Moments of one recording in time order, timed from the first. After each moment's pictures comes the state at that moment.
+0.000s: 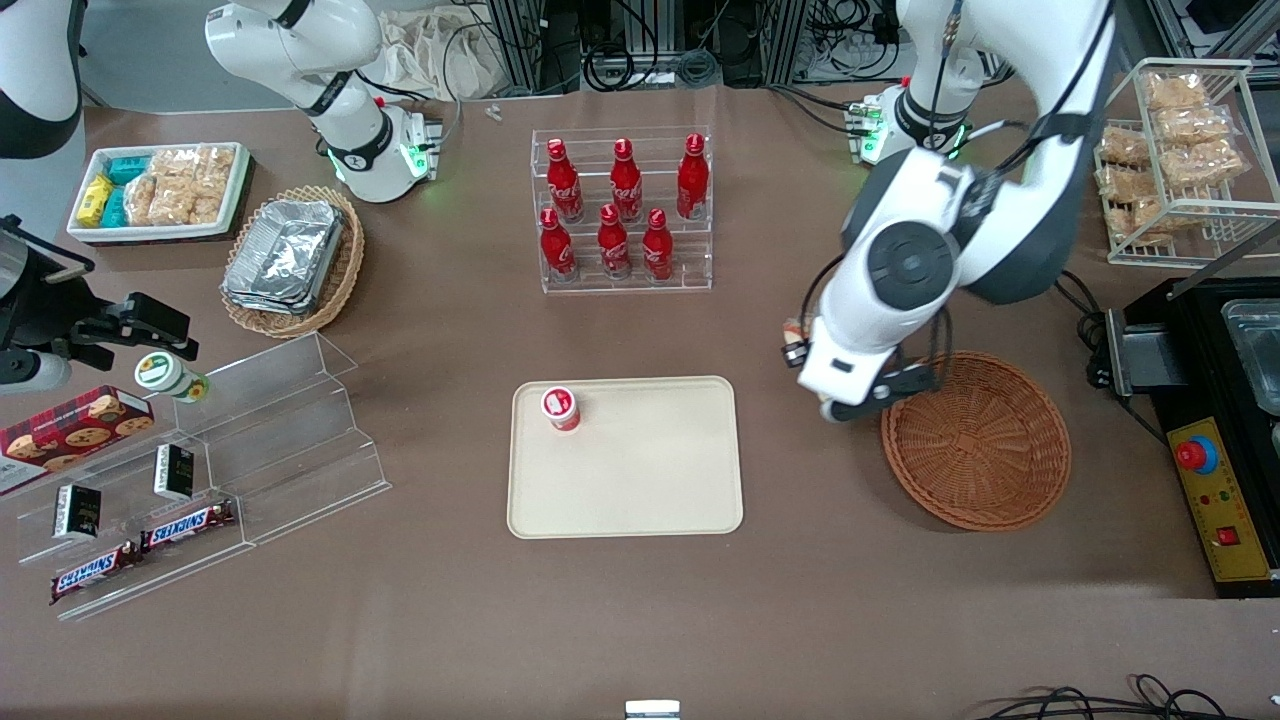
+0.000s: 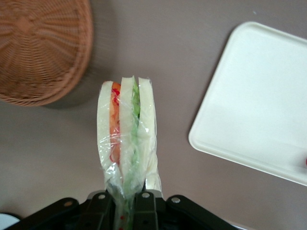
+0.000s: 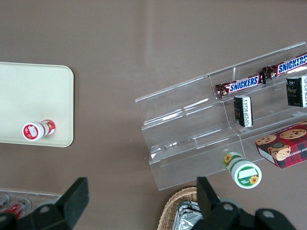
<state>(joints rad) -0.41 0.37 -0.11 -1.58 -0.02 1.77 -0.83</state>
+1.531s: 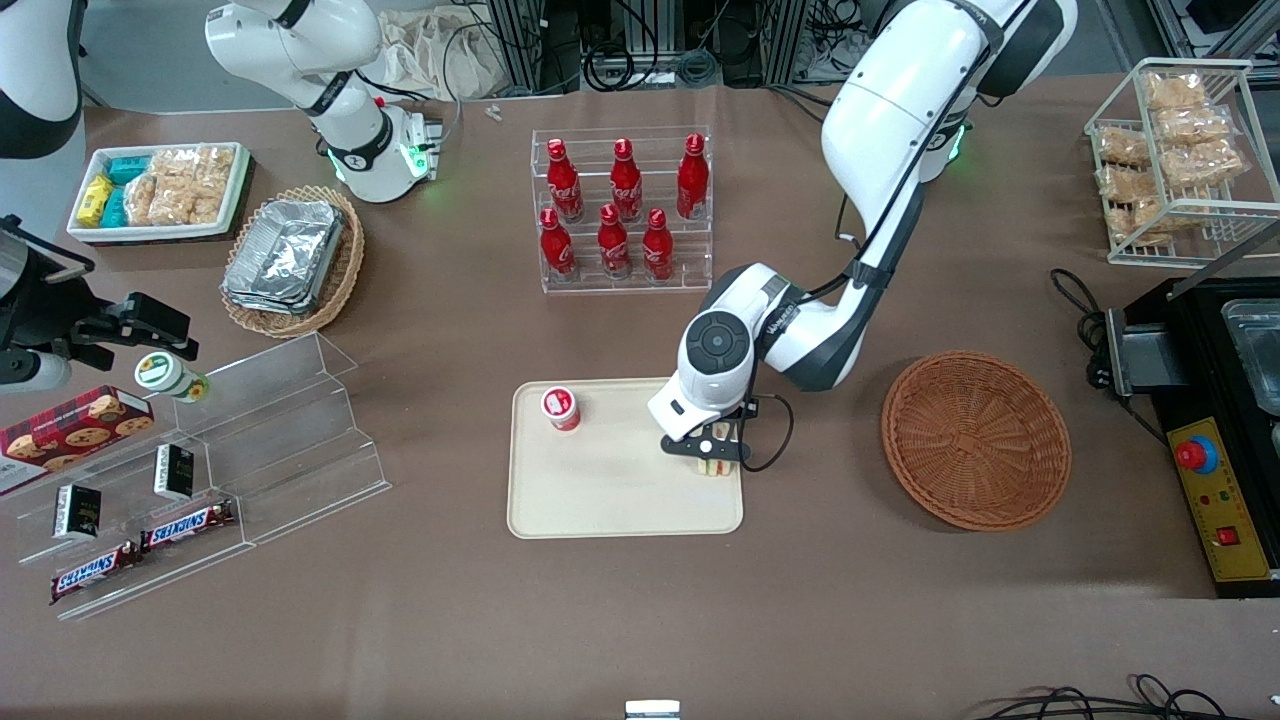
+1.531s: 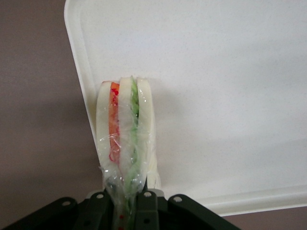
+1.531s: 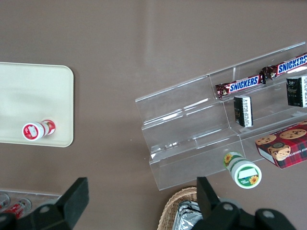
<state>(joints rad) -0.57 0.73 -0.10 -1.49 0.07 2.17 -0.55</state>
